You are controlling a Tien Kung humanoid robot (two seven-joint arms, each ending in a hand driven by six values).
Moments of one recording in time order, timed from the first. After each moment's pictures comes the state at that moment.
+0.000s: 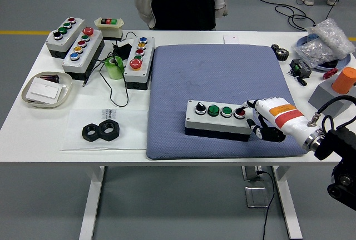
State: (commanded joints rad) left arm -0.11 0.14 -0.39 -0.27 0.43 0.36 0.26; right arm 0.61 -0.64 0.44 1.46 -1.74 -0.33 -0.08
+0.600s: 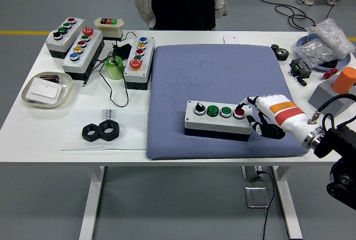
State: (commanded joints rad) left arm -0.12 0.14 -0.39 -0.27 0.42 0.36 0.26; right arm 0.61 -0.64 0.47 1.51 -1.76 -0.36 -0.09
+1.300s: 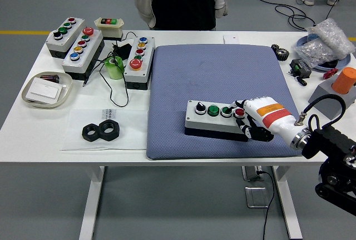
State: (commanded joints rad) left arm -0.11 0.14 -0.40 -0.27 0.44 0.36 0.27; right arm 0.66 -0.59 0.39 1.46 -1.76 -0.34 -0.12
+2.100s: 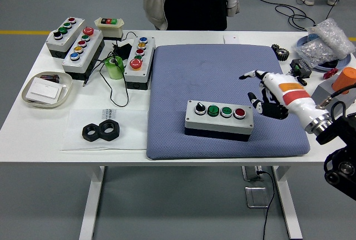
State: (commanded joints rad) left arm -0.10 0.14 -0.40 -0.27 0.44 0.36 0.27; right arm 0.55 -0.60 0.68 1.50 -1.56 -0.47 -0.05
